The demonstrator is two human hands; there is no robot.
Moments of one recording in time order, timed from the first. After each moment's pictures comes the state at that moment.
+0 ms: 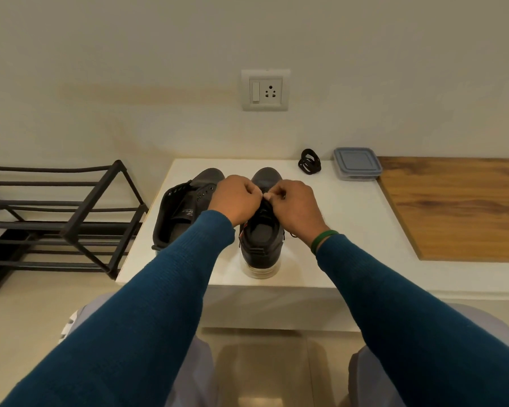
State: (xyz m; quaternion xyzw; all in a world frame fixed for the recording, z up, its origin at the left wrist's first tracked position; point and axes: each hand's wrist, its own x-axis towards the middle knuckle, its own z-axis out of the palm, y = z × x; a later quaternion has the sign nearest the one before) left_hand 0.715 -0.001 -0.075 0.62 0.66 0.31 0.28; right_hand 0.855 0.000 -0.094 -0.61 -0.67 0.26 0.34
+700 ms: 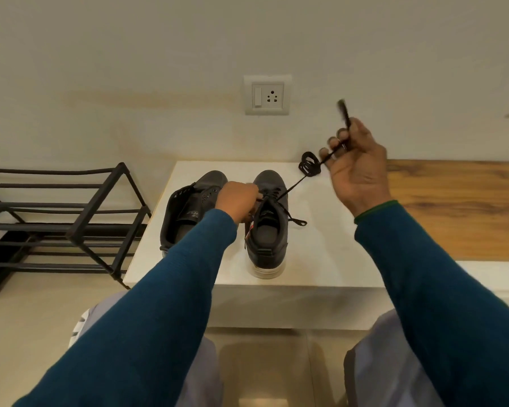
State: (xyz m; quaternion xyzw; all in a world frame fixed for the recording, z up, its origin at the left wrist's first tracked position) left_hand 0.720 -0.001 -0.062 0.47 0.69 0.32 0.44; right_hand 0.916 0.010 -0.019 -0.22 -0.25 0.61 0.72
